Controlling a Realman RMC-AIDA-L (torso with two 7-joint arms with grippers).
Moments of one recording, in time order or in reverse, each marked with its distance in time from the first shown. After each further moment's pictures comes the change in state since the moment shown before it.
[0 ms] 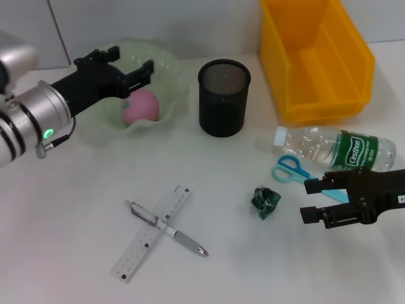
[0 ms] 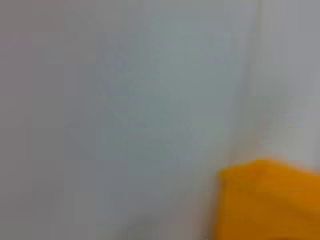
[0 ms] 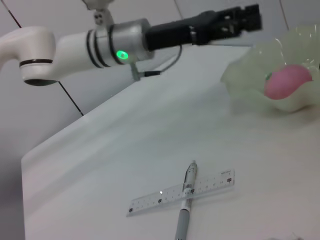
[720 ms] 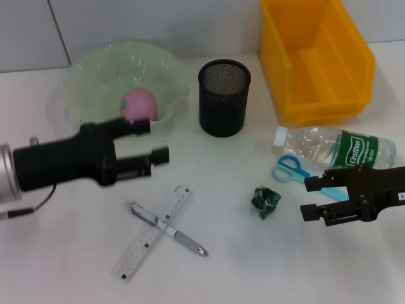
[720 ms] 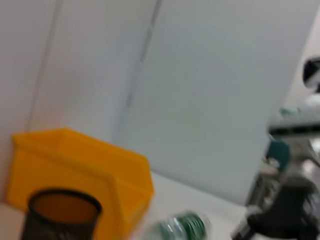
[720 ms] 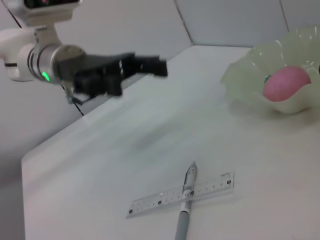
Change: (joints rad) left arm 0.137 0.069 -0.214 0.095 0.486 0.697 -0.281; right arm 0.007 -0.004 0.000 -0.001 0.000 -0.004 0.006
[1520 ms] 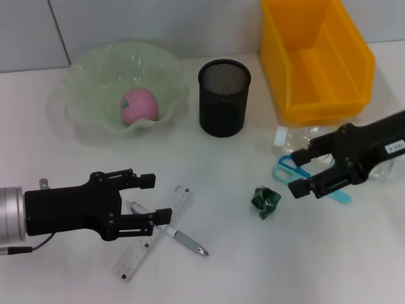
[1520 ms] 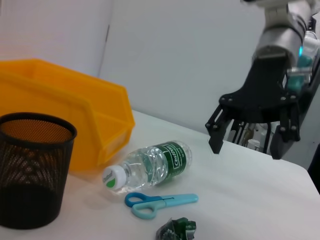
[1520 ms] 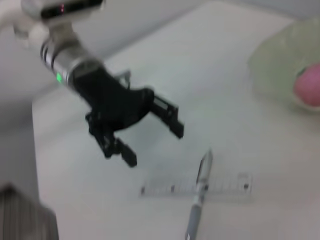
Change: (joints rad) left arm 0.015 -0.028 -0.042 -0.008 0.197 0.019 0.041; right arm 0.123 0.013 -0.213 -0.368 -0.012 -0.112 0.357
